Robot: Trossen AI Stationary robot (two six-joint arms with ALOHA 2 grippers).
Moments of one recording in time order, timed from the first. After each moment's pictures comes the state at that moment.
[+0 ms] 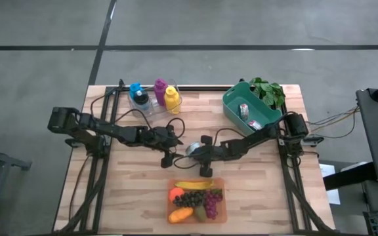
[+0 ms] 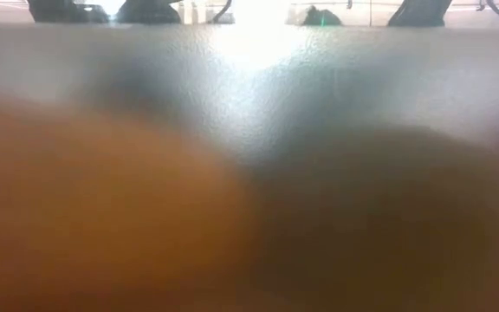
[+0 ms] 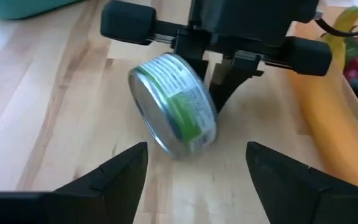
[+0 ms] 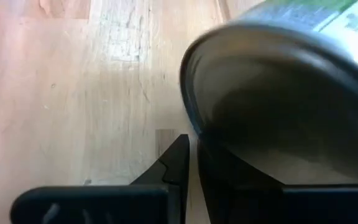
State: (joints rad) left arm 0.00 1.52 0.65 0.21 0.05 -0.05; right arm 0.13 1.94 0.92 0.21 0.20 0.11
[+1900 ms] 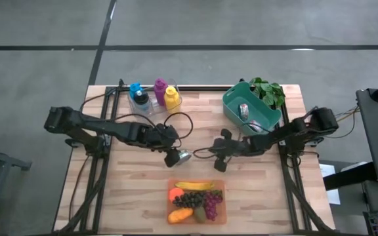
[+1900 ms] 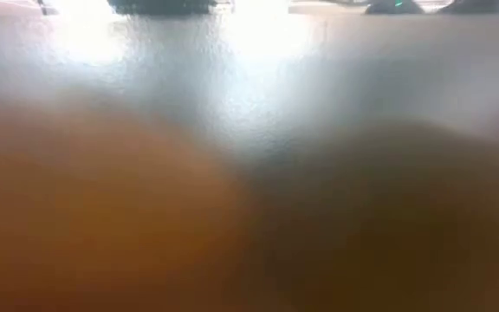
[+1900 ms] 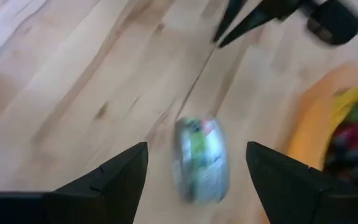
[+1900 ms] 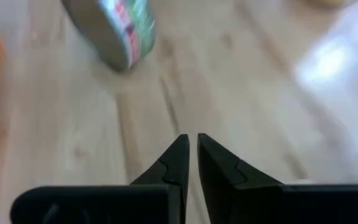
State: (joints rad) left arm -0.12 1.48 1.06 -0.53 -0.19 -0.56; right arm 0.14 1.59 0.61 0.26 0.30 0.28
